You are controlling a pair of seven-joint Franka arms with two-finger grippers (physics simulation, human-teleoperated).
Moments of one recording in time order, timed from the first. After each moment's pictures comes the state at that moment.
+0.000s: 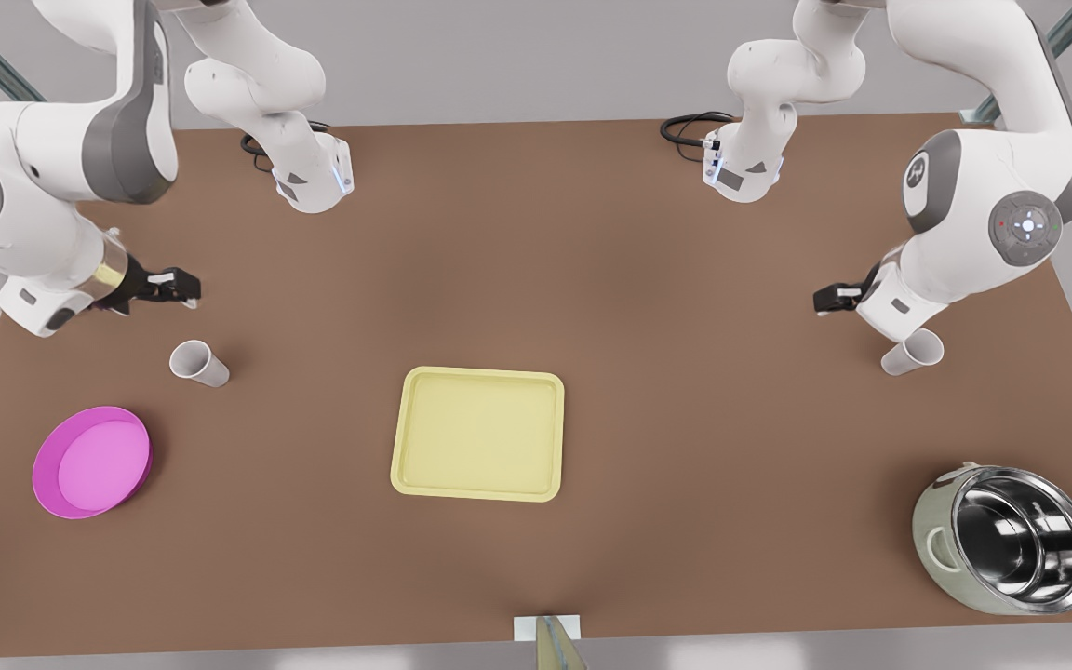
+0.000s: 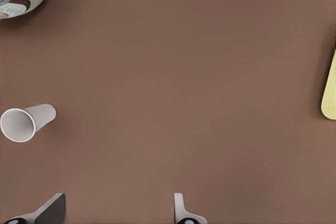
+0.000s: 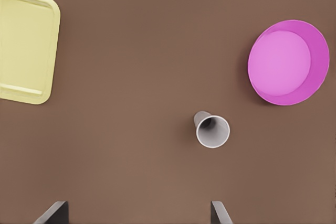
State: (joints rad) left arm -0.10 0.12 0.00 -1.57 0.00 1.50 -0.12; right arm 0.12 0.06 -0.09 -1.53 -0.08 1.44 -0.10
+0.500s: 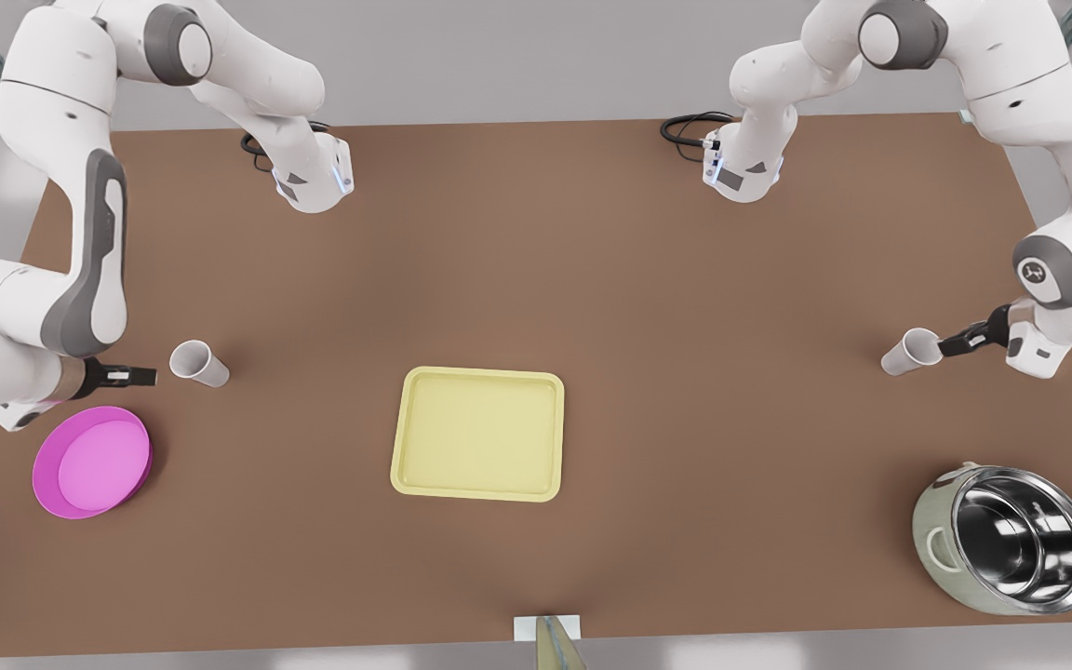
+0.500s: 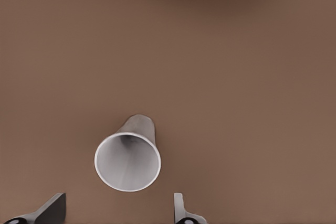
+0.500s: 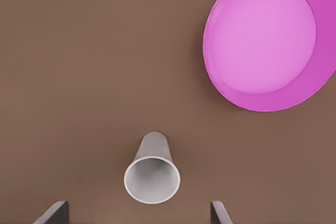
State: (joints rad) left arm 0.22 0.35 0.25 -1.84 -0.07 1.93 0.12; right arm -0.16 0.36 -0.10 -1.62 -0.05 1.72 -0.21
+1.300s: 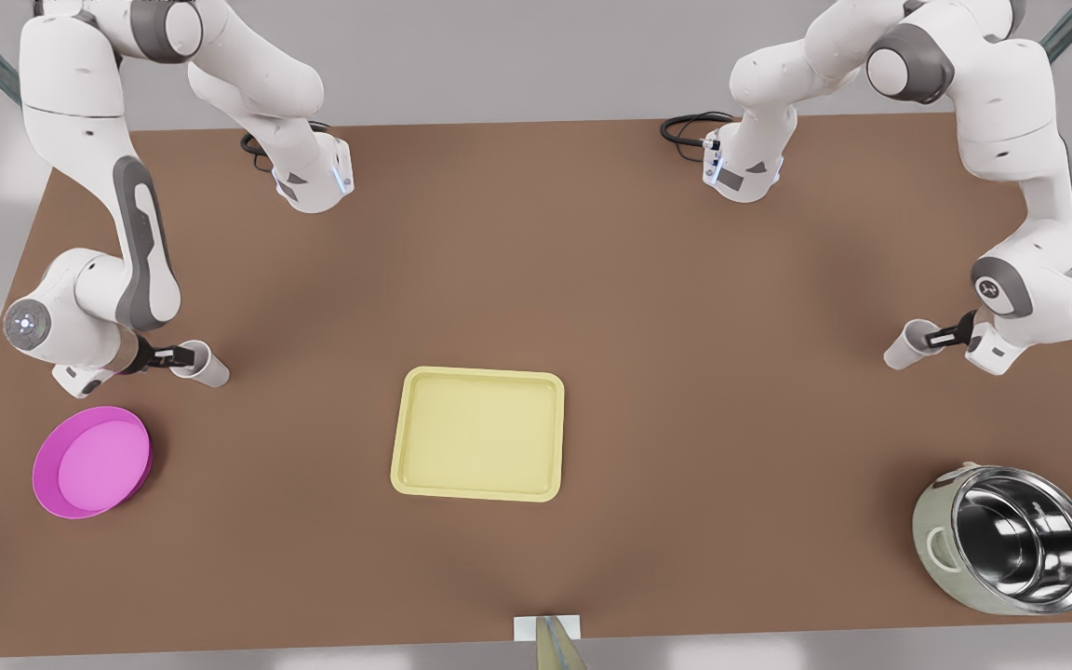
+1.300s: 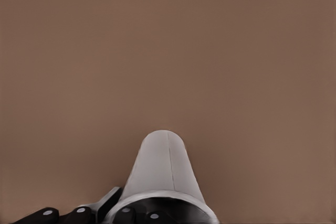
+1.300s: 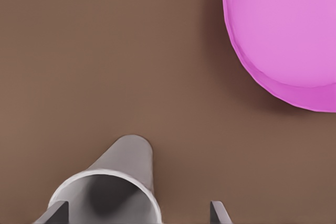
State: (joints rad) left arm 0.25 0.46 0.29 -1.95 -0.08 2.16 0.35; right arm -0.24 0.27 -0.10 -2.12 -0.04 2.24 -0.36
